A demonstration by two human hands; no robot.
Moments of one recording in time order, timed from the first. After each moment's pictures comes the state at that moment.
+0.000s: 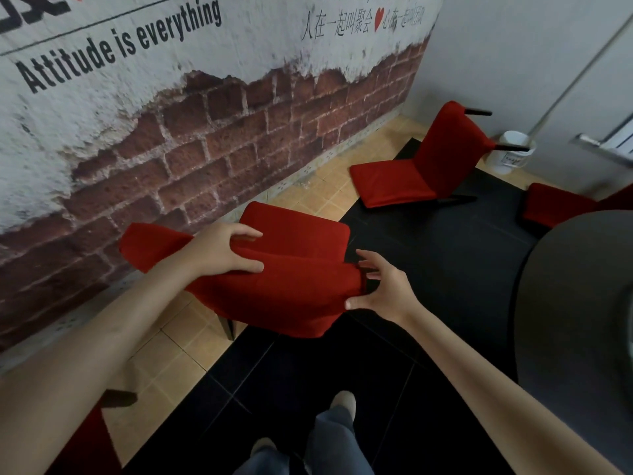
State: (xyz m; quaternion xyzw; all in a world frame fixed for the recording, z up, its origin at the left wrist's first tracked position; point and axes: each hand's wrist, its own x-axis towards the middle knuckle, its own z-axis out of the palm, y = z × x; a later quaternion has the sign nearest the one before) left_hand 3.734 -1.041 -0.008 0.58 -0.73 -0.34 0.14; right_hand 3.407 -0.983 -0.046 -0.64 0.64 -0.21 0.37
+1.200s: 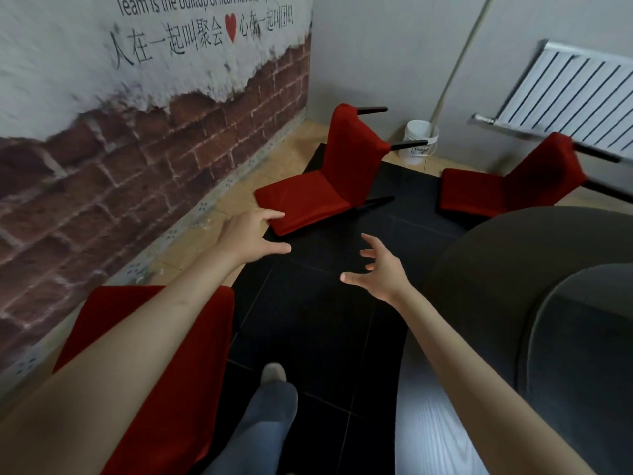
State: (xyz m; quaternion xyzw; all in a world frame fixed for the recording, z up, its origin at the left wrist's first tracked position) left_hand 3.266 -1.320 -0.012 0.51 -0.80 -0.27 0.15; right_hand 3.023 -1.198 -0.039 -0.50 0.75 -0.27 0.33
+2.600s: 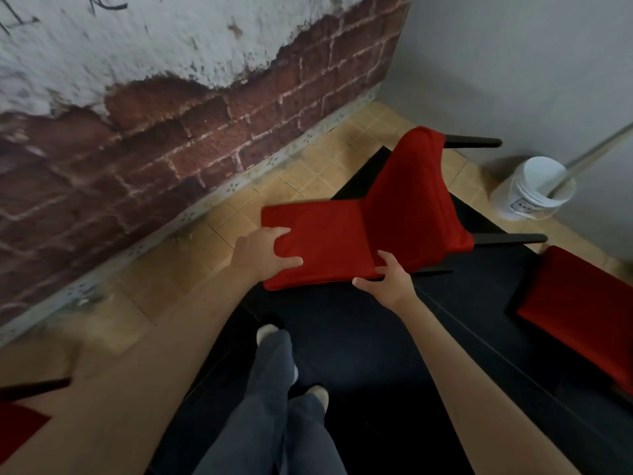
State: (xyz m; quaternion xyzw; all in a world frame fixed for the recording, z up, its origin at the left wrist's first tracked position) left_hand 2.997 -1.925 -0.166 0.66 -0.67 -0.33 0.06; right_hand 2.734 -1.889 -0.181 -0.47 0.73 -0.14 0.47
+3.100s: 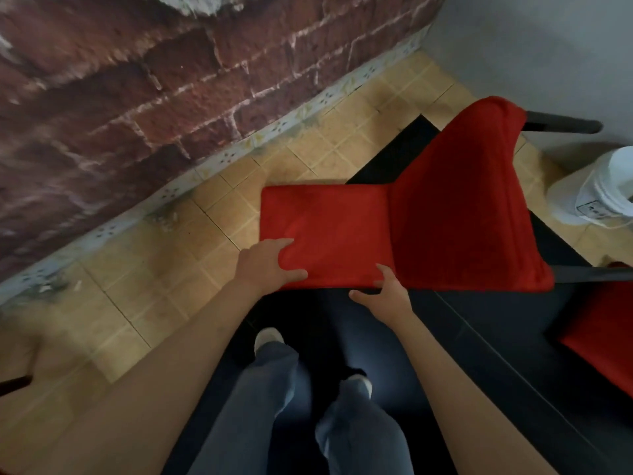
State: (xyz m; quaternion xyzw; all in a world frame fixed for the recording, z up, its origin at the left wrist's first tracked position) left_hand 2.991 -2.038 -0.352 0.70 -0.60 -0.39 0.01; right_hand 2.739 -2.018 -0.369 -0.45 0.74 -0.05 0.50
